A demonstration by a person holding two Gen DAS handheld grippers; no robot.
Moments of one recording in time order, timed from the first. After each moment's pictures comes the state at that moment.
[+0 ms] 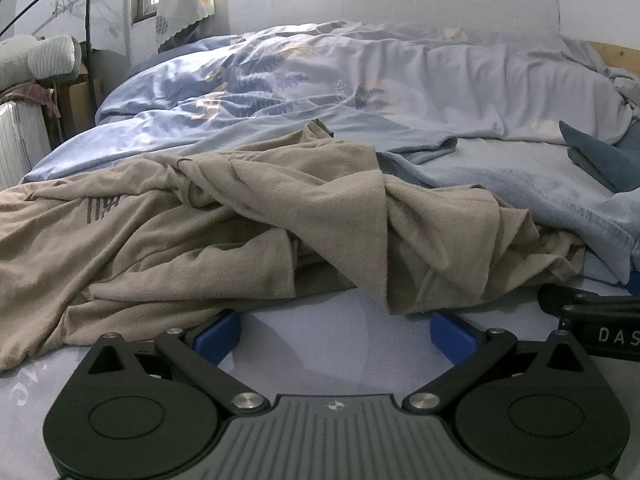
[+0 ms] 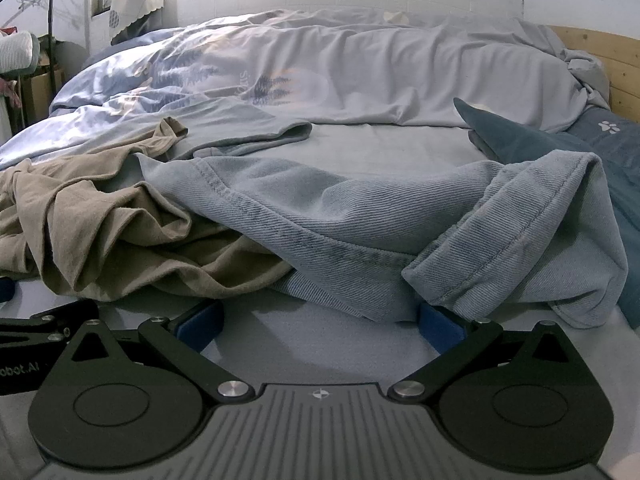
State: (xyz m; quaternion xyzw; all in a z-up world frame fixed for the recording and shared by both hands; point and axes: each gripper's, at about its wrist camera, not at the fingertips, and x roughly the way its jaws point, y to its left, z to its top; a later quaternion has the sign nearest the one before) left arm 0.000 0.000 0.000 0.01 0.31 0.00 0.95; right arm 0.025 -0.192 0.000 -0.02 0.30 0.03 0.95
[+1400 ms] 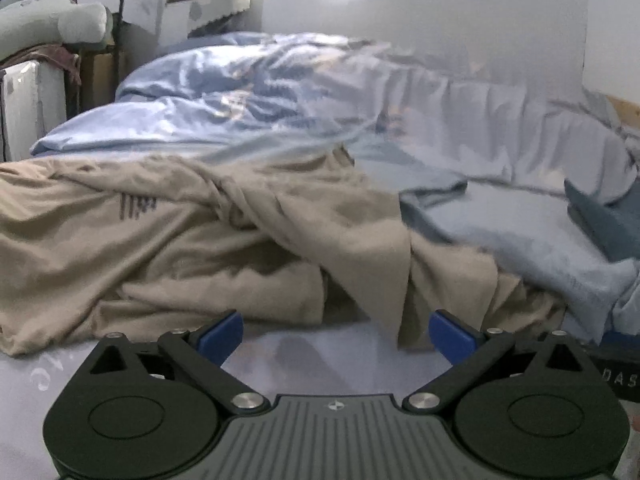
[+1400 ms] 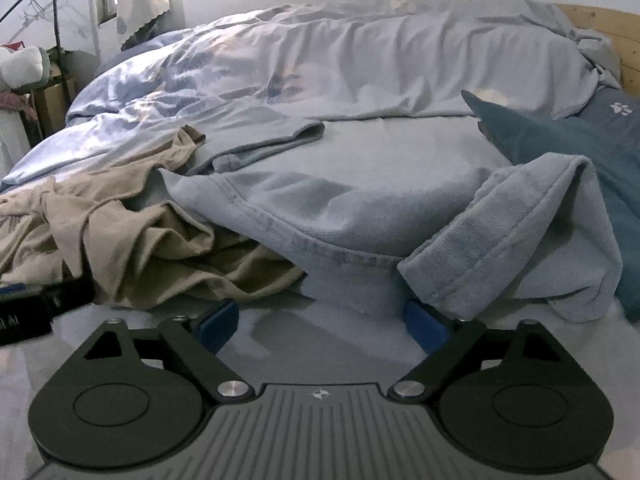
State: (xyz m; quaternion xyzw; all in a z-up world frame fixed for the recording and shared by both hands) left arm -0.017 0.031 0.036 -0.07 0.29 0.01 0.95; right arm 0.015 -0.201 0.024 0.02 0.32 0.07 0.94
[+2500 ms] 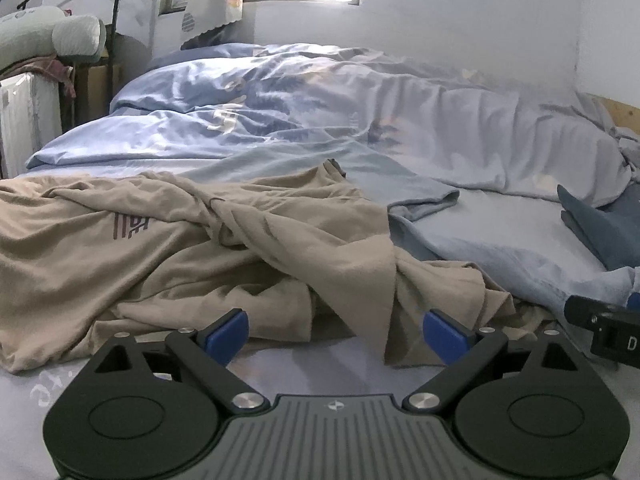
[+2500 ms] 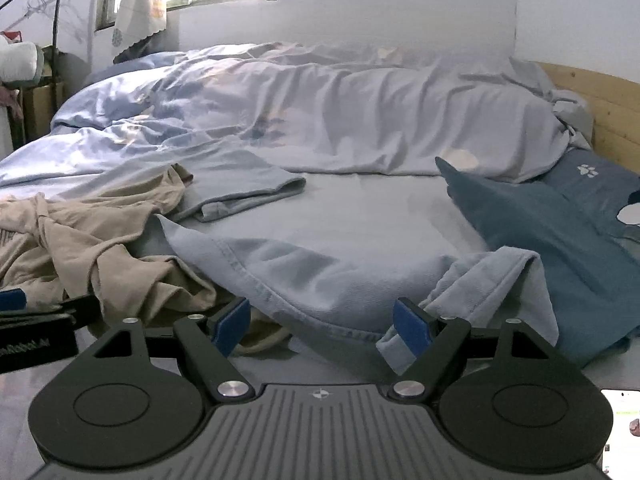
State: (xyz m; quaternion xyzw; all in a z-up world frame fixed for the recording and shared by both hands) left arm -0.009 0.023 0.041 -0.05 0.29 0.01 0.96; right arm 0.001 -0.184 0.062 -0.04 0.28 0.02 0.96
